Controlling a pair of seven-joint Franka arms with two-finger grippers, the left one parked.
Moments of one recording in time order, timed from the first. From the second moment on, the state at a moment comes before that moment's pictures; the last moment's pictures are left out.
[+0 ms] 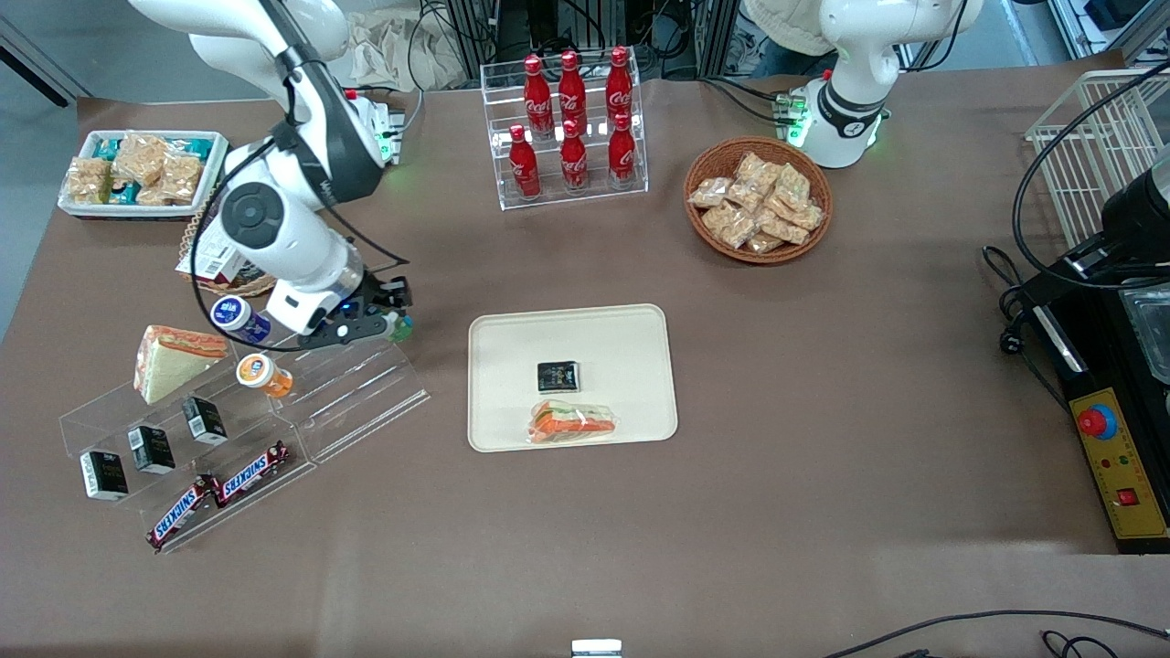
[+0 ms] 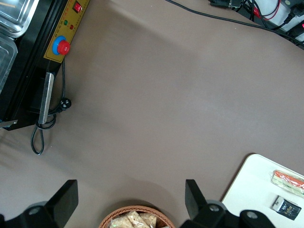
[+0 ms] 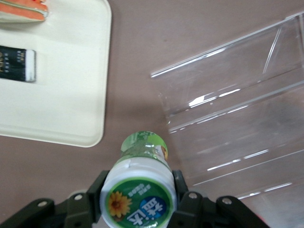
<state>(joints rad) 0.06 0.02 0.33 -2.22 0.07 2.16 0.20</state>
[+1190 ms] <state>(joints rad) 0.17 0.36 0.41 -2.10 0.08 2.39 0.53</state>
